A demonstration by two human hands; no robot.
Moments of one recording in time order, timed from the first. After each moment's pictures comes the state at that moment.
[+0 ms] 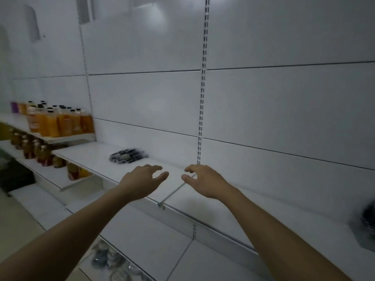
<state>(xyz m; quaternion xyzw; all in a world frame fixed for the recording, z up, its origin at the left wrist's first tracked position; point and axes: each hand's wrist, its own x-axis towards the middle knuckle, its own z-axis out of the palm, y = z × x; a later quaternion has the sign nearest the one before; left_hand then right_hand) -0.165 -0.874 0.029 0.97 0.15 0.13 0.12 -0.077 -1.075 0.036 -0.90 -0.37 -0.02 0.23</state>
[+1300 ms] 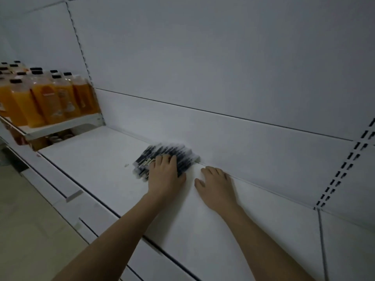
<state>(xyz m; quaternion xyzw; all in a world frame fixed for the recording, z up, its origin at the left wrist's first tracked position) 0.120 -0.522 -0.087 0.97 0.18 0.17 0.05 0.175 -0.674 -0.111 -0.94 -0.28 -0.07 0.19</state>
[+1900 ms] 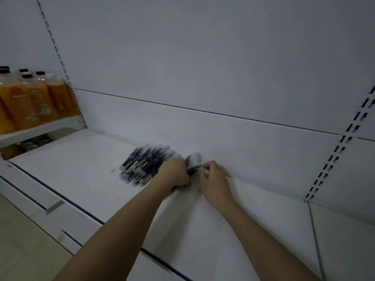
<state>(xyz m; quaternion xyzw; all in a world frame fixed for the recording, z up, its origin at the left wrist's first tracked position) 0.161 -0.541 -0.050 0.99 0.12 -0.04 0.10 0.181 -0.675 -0.106 -0.88 -0.15 -0.04 0.44</state>
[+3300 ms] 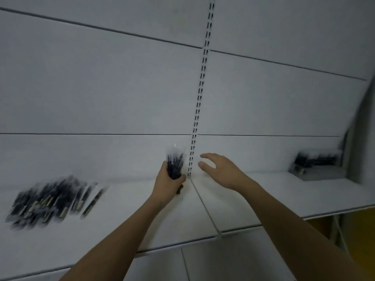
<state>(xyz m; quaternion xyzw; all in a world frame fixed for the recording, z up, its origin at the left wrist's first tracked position) 0.082 -0.681 -0.047 0.71 -0.20 0.00 0.68 0.006 -0.856 0.029 -0.96 0.02 -0.12 0.26</state>
